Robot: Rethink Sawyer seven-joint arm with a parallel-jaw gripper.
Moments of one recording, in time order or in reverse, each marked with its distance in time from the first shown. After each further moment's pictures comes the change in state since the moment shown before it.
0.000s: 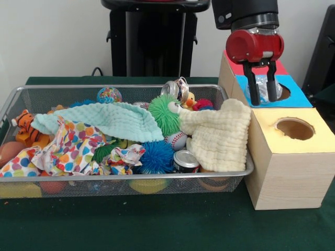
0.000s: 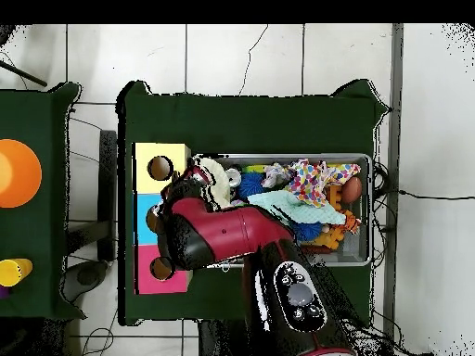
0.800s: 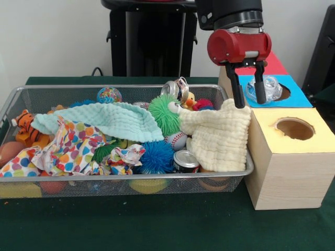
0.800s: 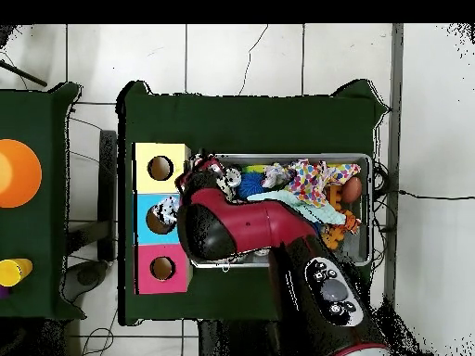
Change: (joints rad) arm -0.123 0.003 0.089 0.002 0.014 0.000 0.000
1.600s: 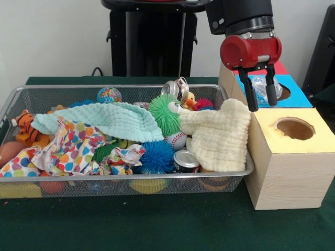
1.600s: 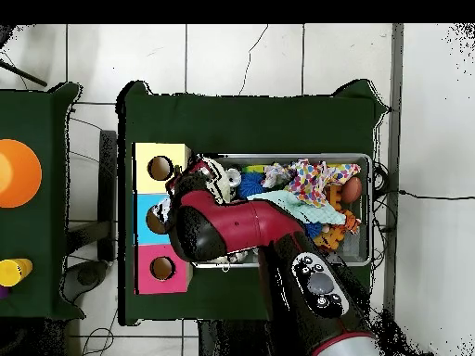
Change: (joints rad) arm 0.028 0.027 0.007 0.000 -0.003 0.000 0.000
